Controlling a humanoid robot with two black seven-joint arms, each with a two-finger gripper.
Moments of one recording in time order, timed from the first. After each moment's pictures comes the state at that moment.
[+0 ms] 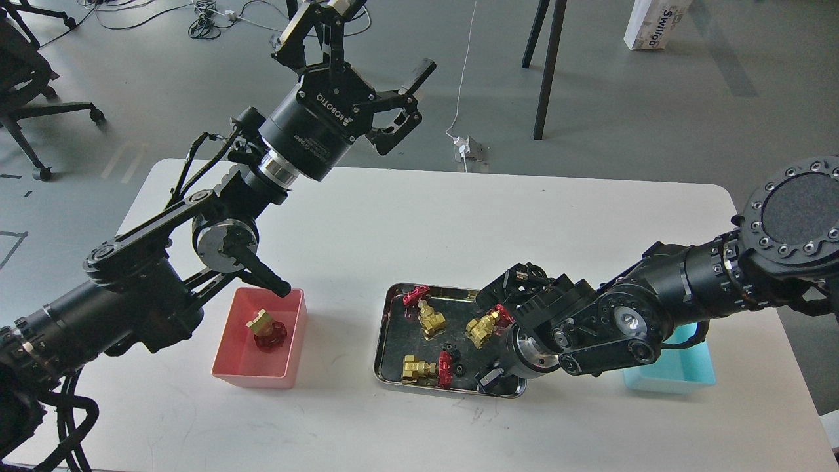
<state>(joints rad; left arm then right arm) -0.78 0.32 -0.62 -1.24 0.17 -0.49 -0.49 1.45 -0.01 -0.87 1.29 -0.80 0.15 -0.13</state>
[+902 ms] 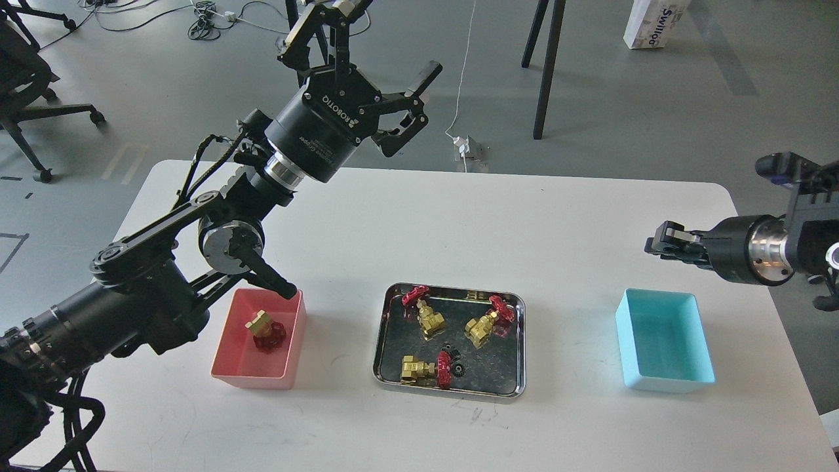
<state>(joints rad) -0.78 0.29 -0.62 -1.24 0.17 -0.49 -0.49 1.41 -1.04 -0.51 1.54 -0.63 0.13 -0.13</state>
